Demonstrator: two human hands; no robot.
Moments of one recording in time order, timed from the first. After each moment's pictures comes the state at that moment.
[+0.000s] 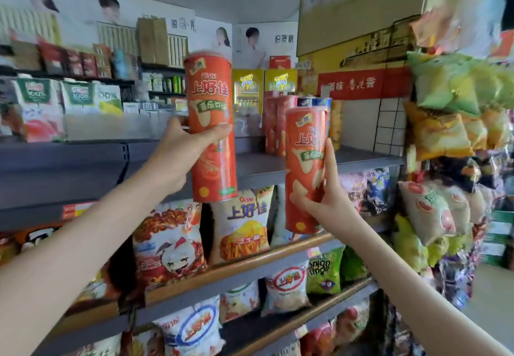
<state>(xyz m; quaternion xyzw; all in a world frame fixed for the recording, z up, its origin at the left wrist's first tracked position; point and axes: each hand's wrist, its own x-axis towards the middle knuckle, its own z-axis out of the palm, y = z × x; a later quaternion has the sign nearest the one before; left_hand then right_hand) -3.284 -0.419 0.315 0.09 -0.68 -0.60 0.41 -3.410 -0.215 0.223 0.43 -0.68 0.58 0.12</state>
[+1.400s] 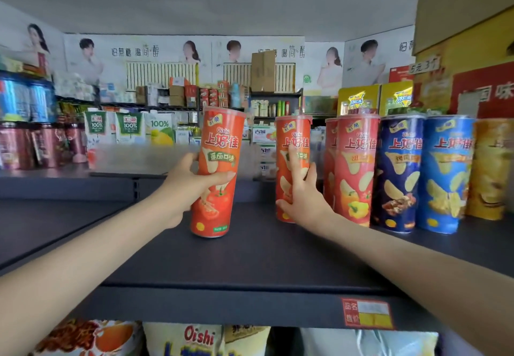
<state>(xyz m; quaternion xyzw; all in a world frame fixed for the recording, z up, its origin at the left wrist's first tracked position) -3.509 -0.518 0.312 0.28 -0.69 -0.50 0.44 -3.710 -0.428 0.277 0.57 -0.73 0.36 0.12</state>
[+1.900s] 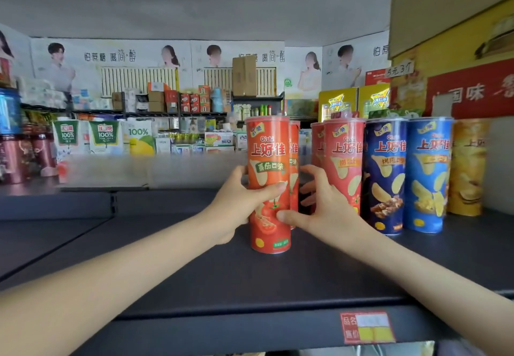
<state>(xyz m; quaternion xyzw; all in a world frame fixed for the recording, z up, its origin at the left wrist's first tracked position) -3.580 -0.480 0.308 0.19 -0.73 -0.55 0.35 -3.707 -0.366 0.288 0.57 -0.68 0.46 0.06</state>
